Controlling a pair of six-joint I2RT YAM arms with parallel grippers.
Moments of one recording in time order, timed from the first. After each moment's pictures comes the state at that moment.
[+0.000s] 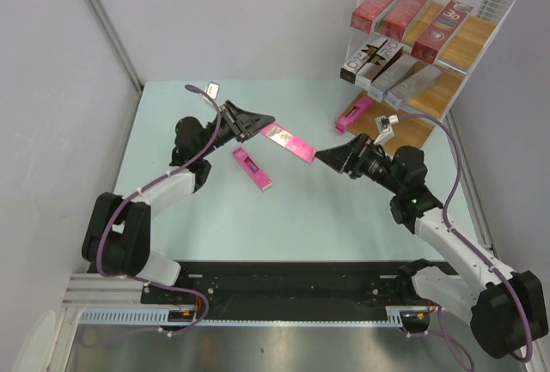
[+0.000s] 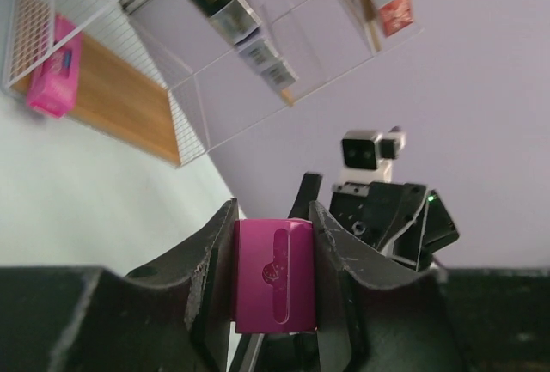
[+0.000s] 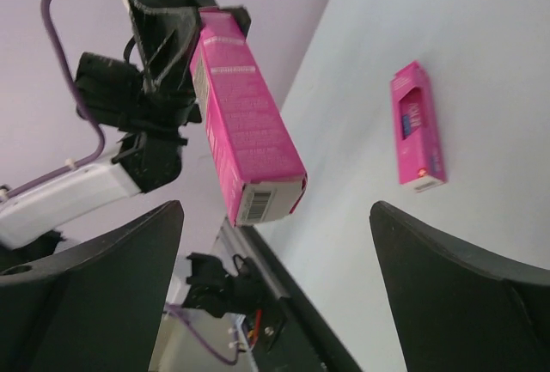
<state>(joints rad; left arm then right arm) -0.31 1.47 0.80 0.86 0.66 -1.17 0.38 0.98 0.62 0.35 -0.48 0.93</state>
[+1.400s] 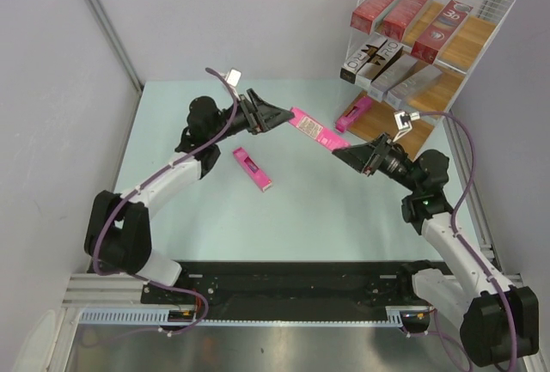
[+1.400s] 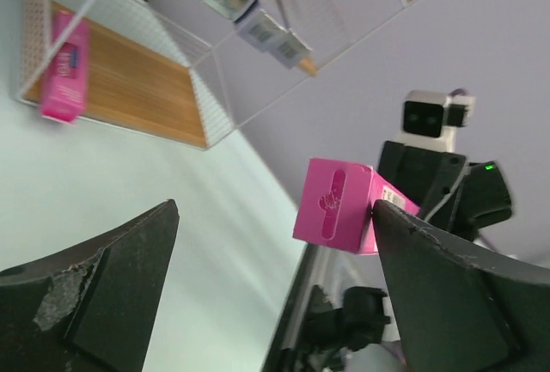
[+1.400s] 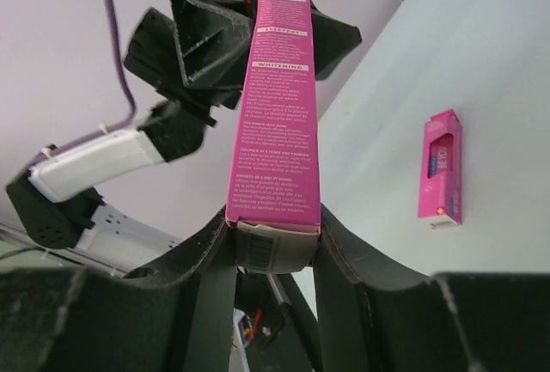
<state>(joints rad) -0.40 1.51 1.01 0.63 0.68 -0.98 0.22 0.94 0.56 0.60 -0.72 1.02</state>
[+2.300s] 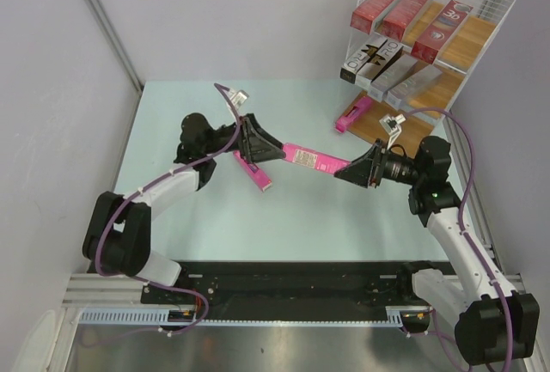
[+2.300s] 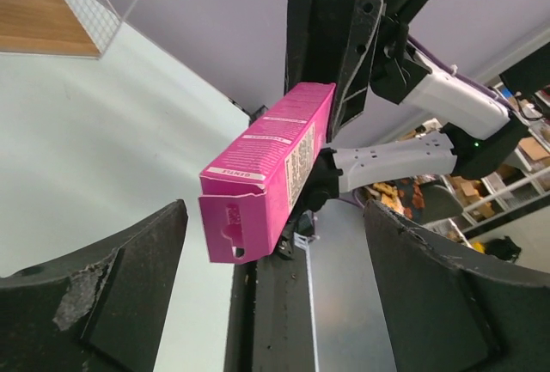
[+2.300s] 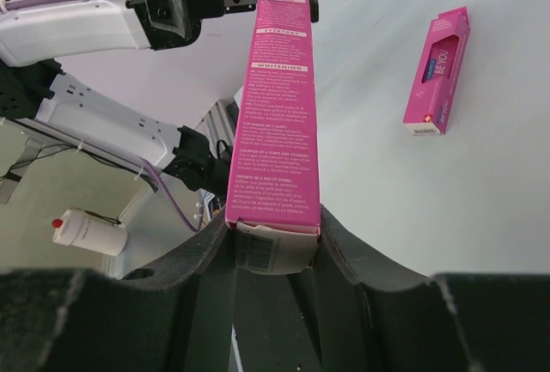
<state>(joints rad) -0.35 1.47 0.86 0.84 1.13 -0.97 0.13 0.93 0.69 0.13 -1.08 0.61</state>
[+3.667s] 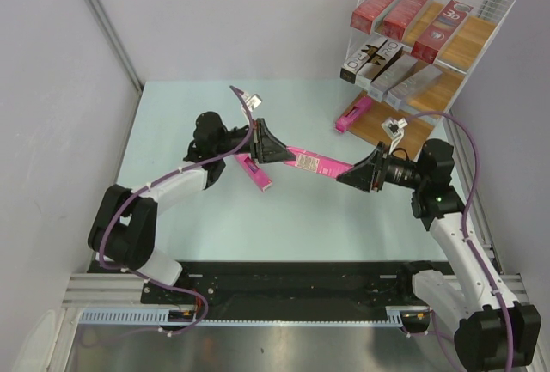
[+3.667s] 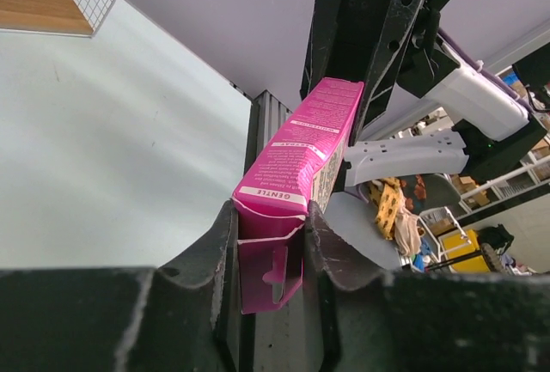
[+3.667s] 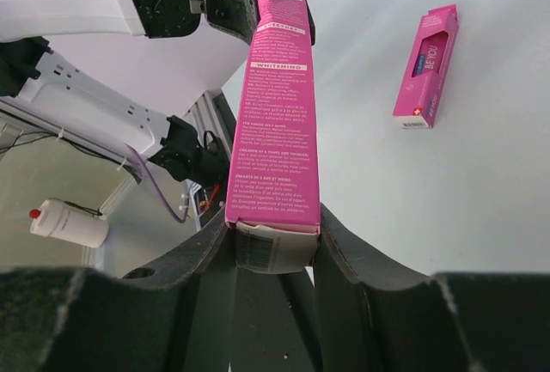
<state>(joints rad) -0.43 1.52 0.90 0.73 1.10 -0.88 0.13 0.88 0.69 0.04 -1.08 0.53</state>
